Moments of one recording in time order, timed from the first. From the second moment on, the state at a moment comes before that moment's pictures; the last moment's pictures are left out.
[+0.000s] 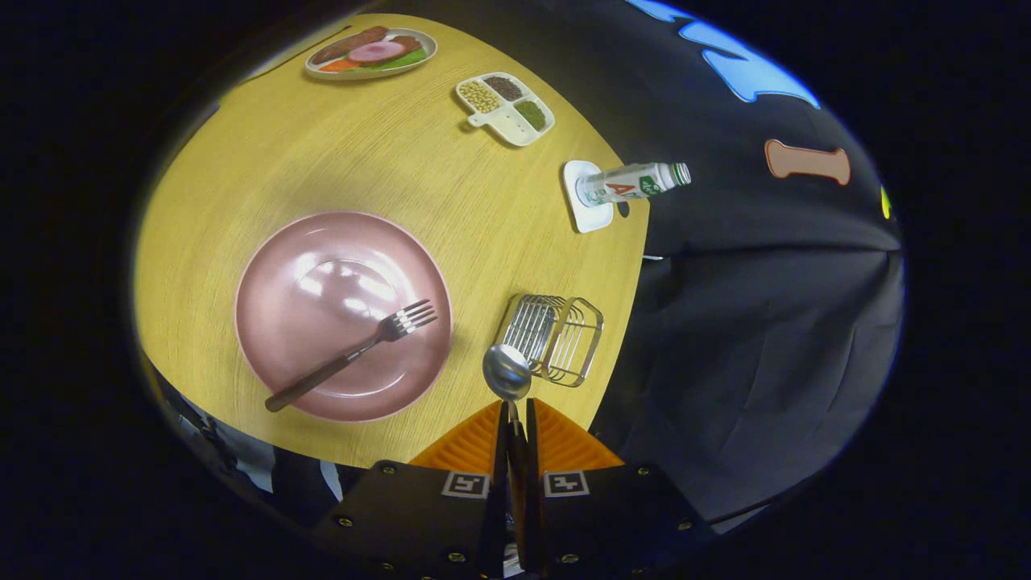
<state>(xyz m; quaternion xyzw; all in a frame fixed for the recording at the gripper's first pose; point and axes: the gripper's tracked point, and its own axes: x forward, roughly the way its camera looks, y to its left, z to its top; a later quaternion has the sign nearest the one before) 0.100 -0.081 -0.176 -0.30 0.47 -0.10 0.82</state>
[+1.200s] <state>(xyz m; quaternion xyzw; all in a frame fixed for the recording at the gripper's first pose) 0.164 -0.154 -0.158 -0.17 0.44 -0.08 0.88</state>
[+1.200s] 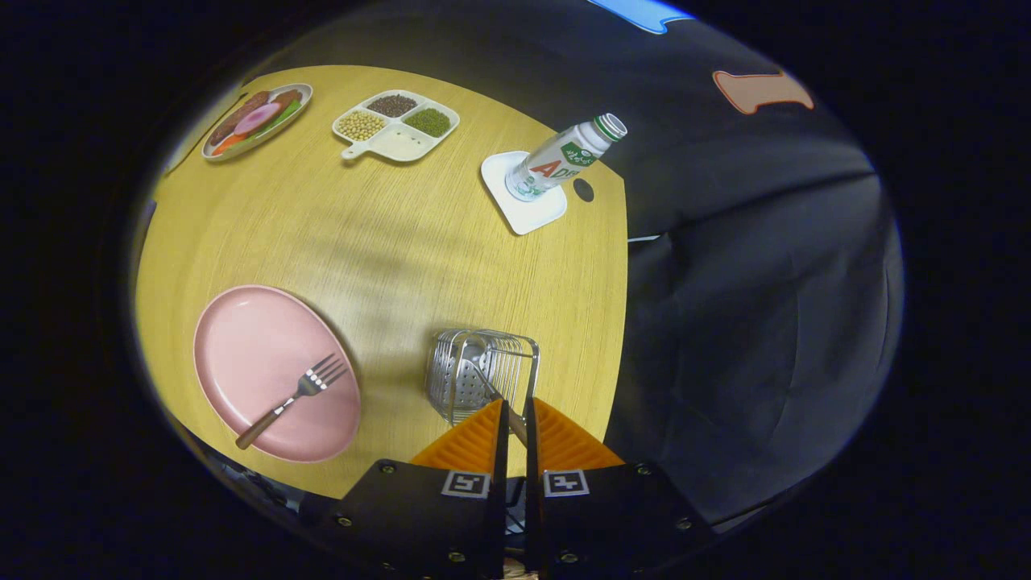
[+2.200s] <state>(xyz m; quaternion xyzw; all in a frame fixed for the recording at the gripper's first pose) 0.102 -0.006 -0.183 -0.02 0.43 -0.06 0.90</state>
